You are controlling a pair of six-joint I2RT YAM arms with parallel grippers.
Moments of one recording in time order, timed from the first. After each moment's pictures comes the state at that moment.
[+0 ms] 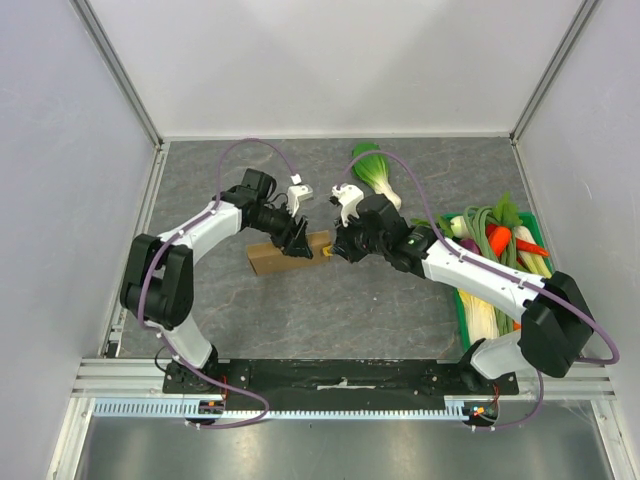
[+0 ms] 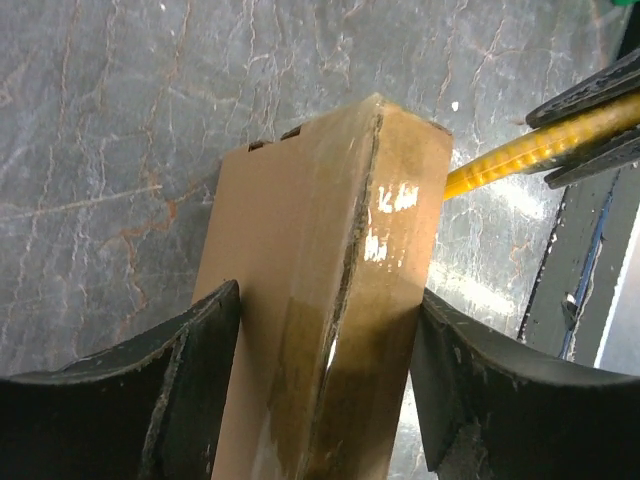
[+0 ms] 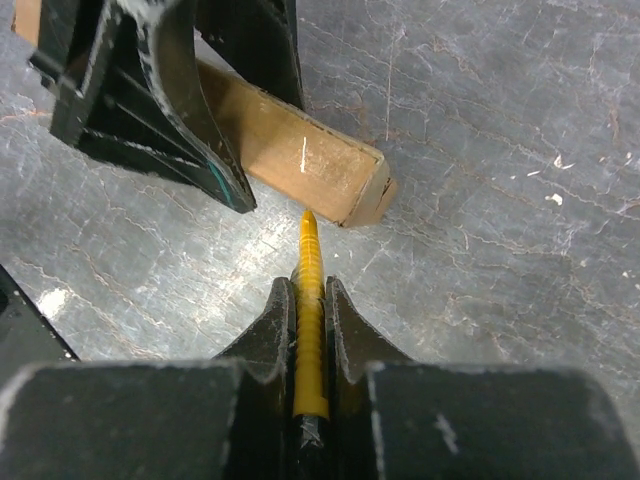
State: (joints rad) left arm -0.33 1.71 1.18 -0.57 0.85 0.40; right arm 0.78 1.43 1.03 -0.22 -0.09 0.15
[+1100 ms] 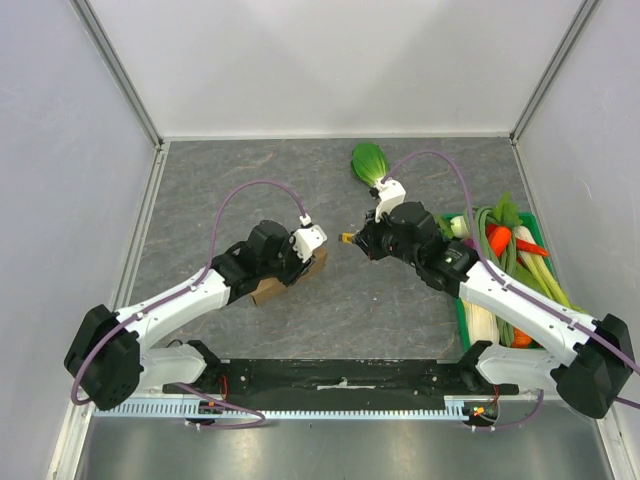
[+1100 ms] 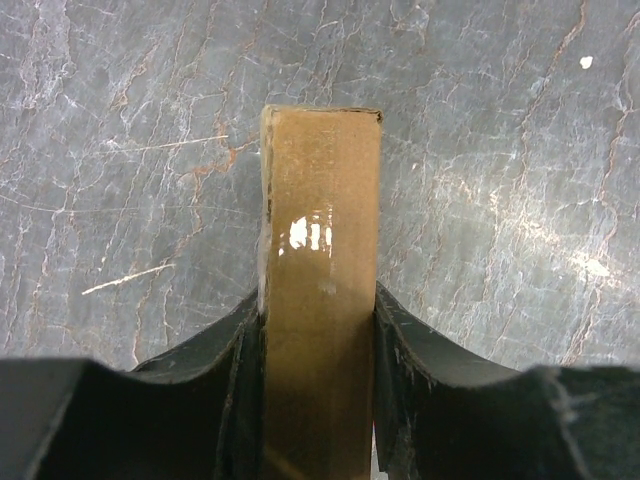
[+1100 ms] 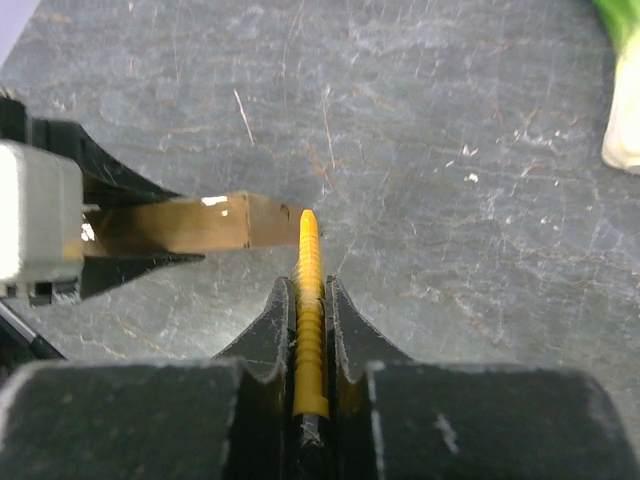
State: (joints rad) left arm -0.69 1.20 0.71 -0.21 0.13 0.29; right arm 0.76 1.16 0.94 -0.22 0.09 0.33
